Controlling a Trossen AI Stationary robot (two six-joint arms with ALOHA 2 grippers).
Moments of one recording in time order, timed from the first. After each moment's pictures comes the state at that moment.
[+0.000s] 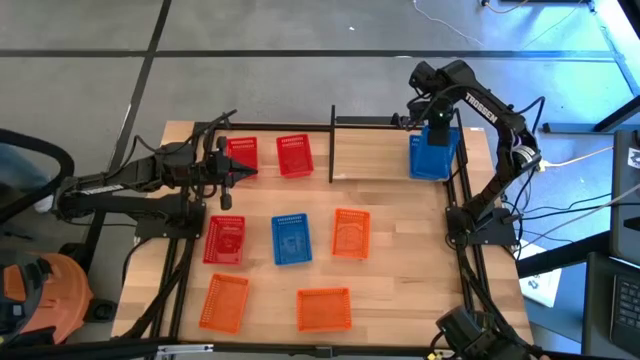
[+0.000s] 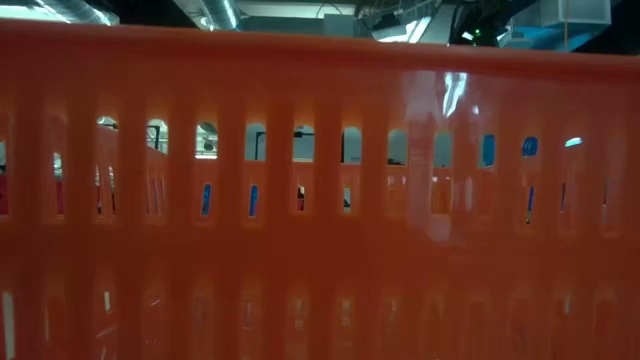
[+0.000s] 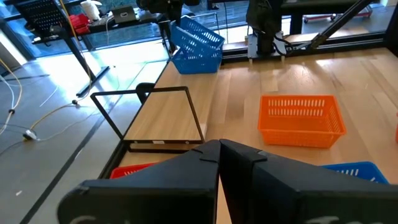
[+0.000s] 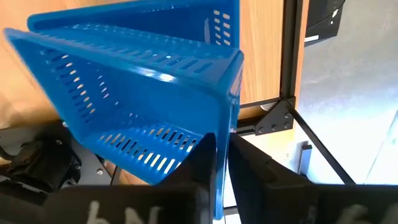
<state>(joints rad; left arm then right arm) 0.19 0.58 0.69 -0.34 -0.09 0.19 -0.99 1.67 1.61 -1.56 0.22 -0.79</state>
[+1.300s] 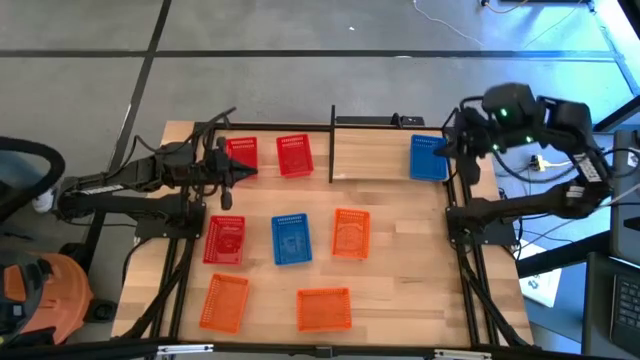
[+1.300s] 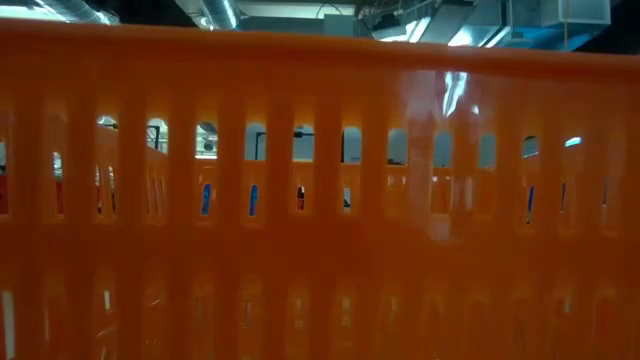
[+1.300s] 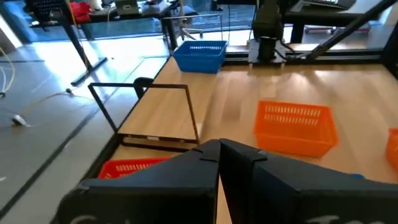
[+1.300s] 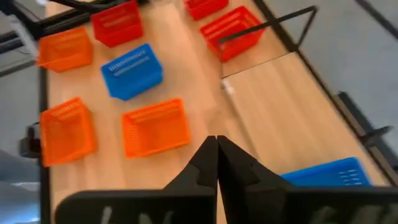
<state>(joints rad) 0.19 0.58 0.69 -0.33 -0.09 0.10 -0.37 1.07 1.76 -1.47 -0.15 0.07</state>
